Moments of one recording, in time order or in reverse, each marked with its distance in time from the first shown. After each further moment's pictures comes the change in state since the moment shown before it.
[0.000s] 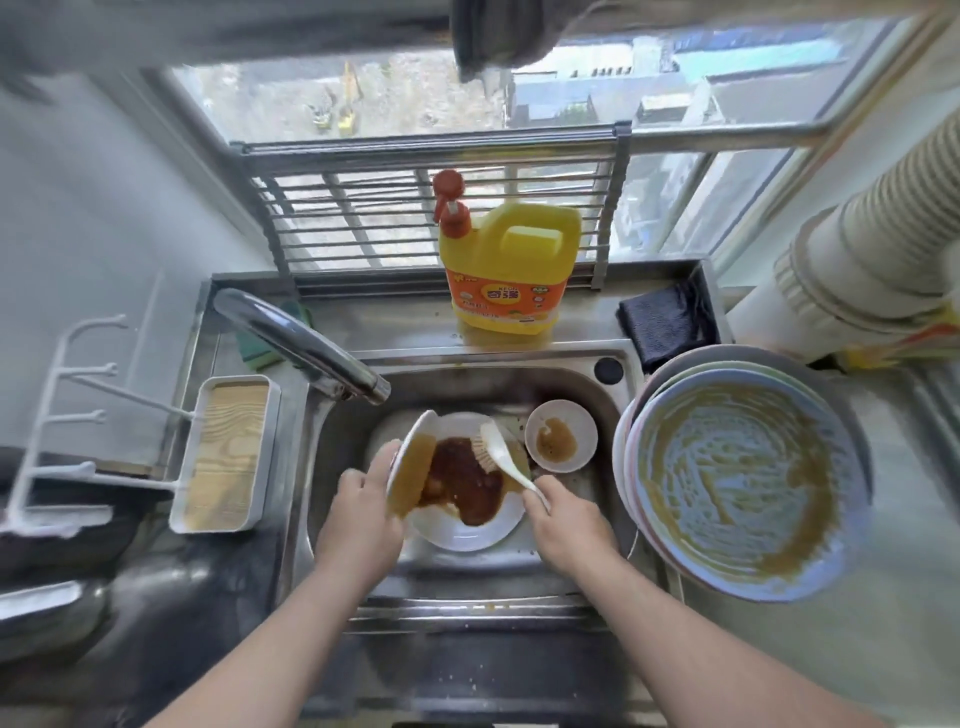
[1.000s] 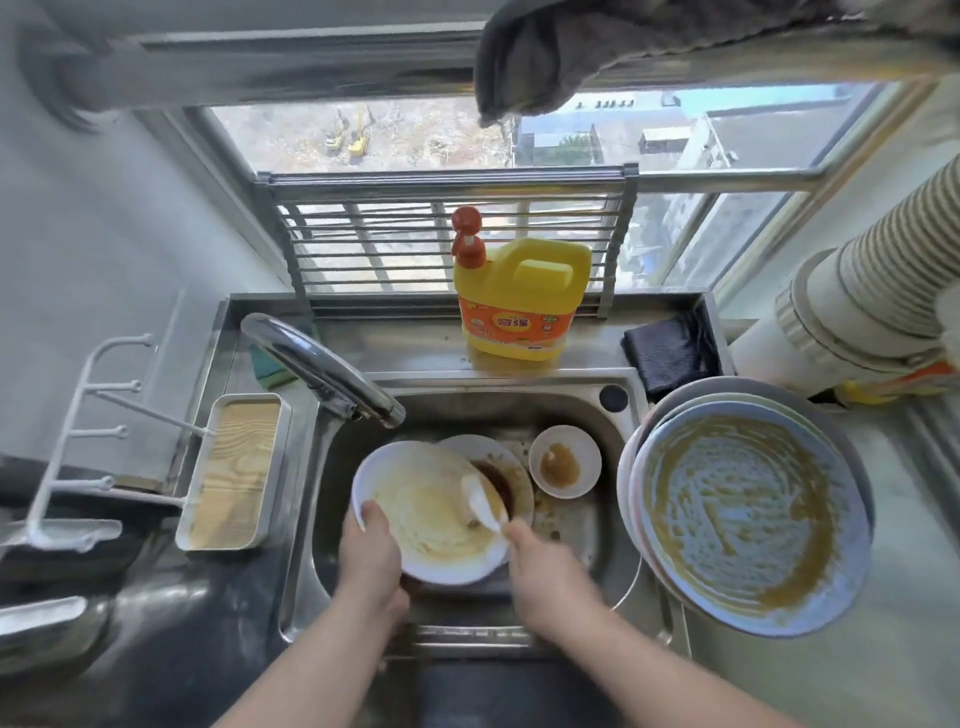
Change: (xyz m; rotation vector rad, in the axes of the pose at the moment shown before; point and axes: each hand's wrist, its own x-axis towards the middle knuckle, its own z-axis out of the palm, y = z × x) left_hand -0.001 0.022 0.024 -1.283 0.191 -0.663; right_hand -0.037 -0.025 0.011 -0.169 -0.135 -0.186
